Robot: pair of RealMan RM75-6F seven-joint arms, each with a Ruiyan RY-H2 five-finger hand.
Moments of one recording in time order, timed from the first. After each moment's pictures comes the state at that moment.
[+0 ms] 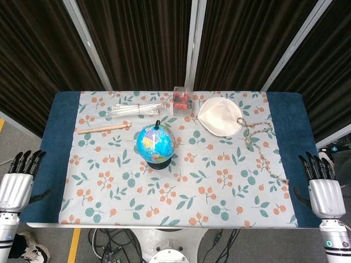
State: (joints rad) left arm -0.11 -1.14 -0.04 -1.59 1.53 1.50 0.12; right arm 0.08 -1.13 0.07 -1.63 -1.51 1.50 -0.14
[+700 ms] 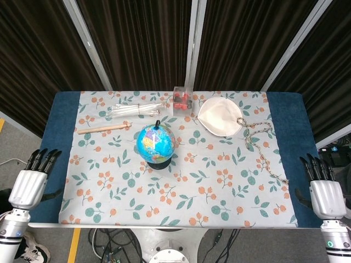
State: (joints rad) left arm -0.16 -1.15 -0.04 -1.63 1.59 1.46 0.12; right arm 0.08 -1.14 0.06 -1.60 -1.49 1.47 -0.12
